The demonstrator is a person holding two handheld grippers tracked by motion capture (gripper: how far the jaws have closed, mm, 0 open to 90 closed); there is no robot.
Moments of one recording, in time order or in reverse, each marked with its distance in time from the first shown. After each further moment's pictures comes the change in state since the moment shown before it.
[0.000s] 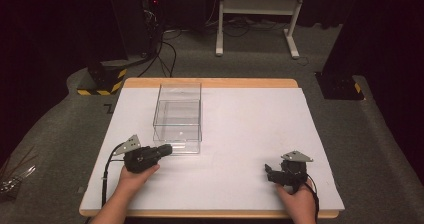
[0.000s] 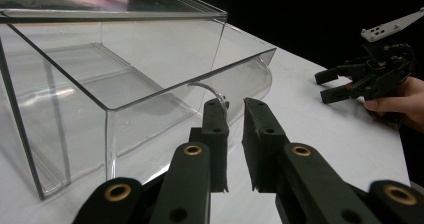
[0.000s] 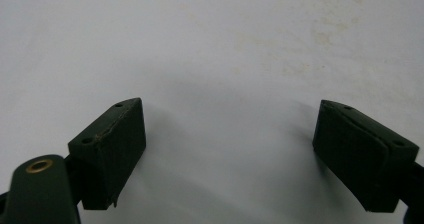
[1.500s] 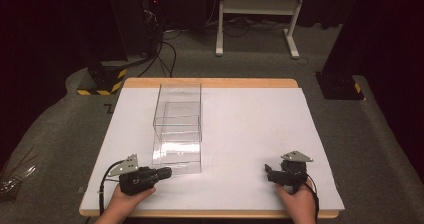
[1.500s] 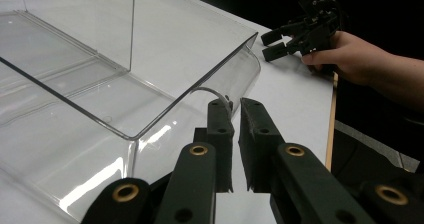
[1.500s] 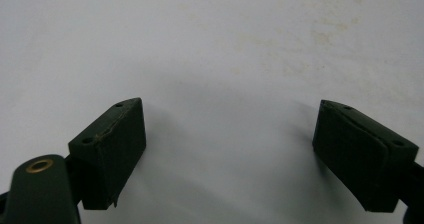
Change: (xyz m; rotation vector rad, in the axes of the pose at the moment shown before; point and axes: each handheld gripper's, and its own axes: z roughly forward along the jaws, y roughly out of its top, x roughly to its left) left arm -0.044 -0.019 -0.030 0.092 -0.119 0.053; right arm 0.000 0.000 0.000 0.002 -0.001 0.000
